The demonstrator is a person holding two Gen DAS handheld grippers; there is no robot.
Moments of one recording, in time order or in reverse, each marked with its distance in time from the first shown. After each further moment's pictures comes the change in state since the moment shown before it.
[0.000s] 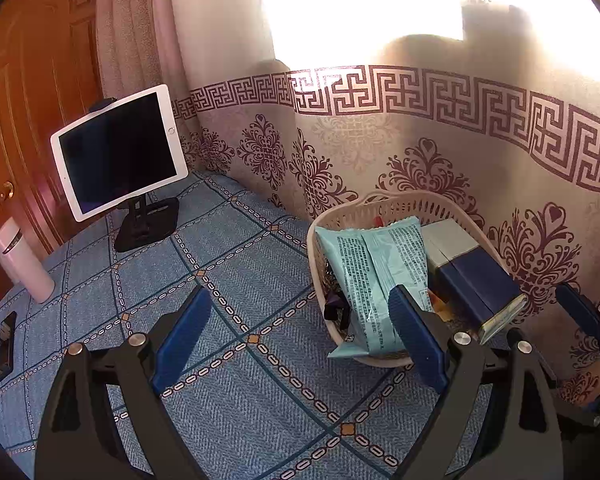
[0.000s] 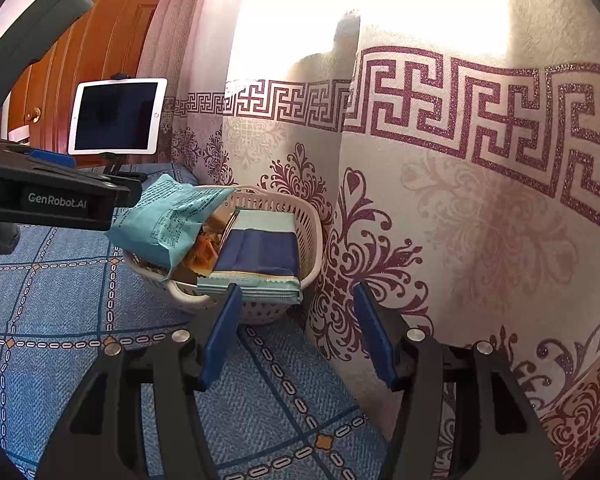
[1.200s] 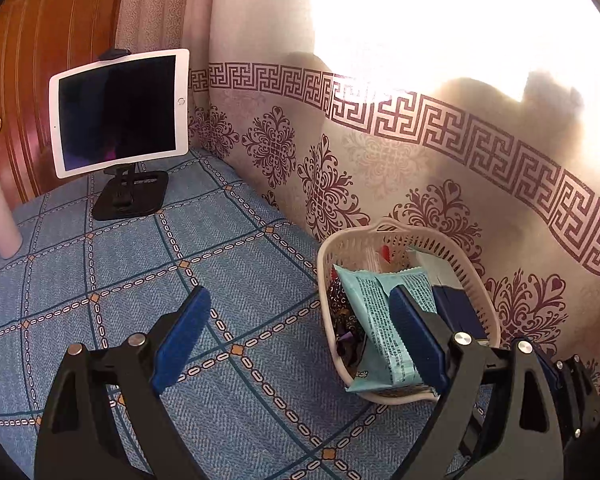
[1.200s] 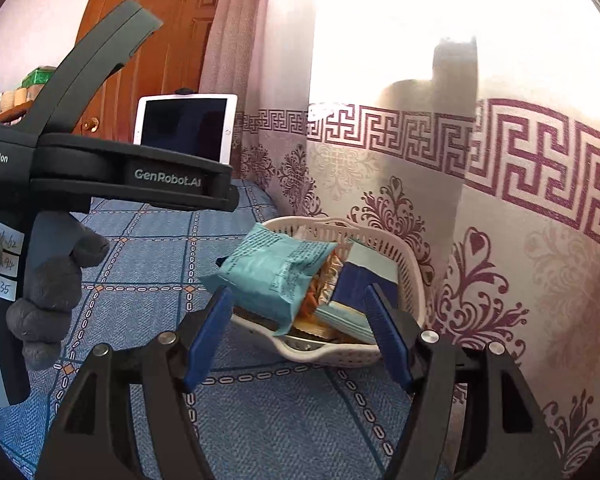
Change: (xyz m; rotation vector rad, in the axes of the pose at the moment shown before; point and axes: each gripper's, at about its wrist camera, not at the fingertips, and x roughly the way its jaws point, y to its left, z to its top) left arm 0.019 0.038 0.011 -0.212 0.016 -0.113; right arm 0.001 0.046 0.024 -0.071 -0.052 0.273
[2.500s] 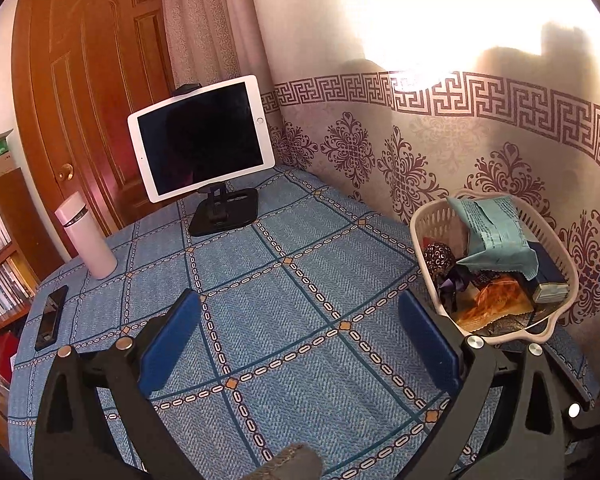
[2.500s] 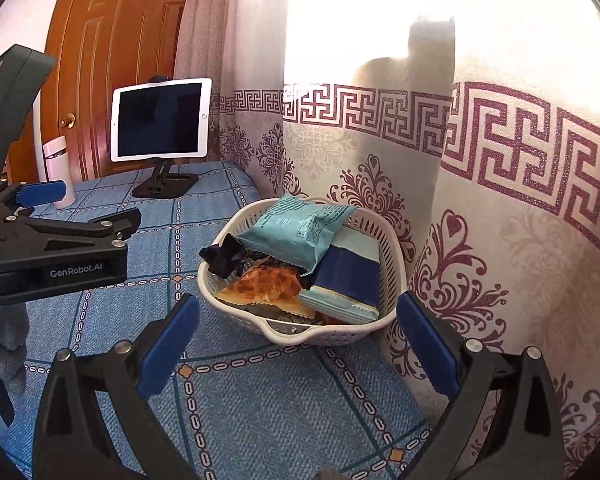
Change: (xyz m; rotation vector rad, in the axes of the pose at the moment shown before) left arm -0.034 0.009 -0.031 0.143 -0.063 0.334; right arm -0.011 -0.013 0.004 0.103 0.097 -0.070
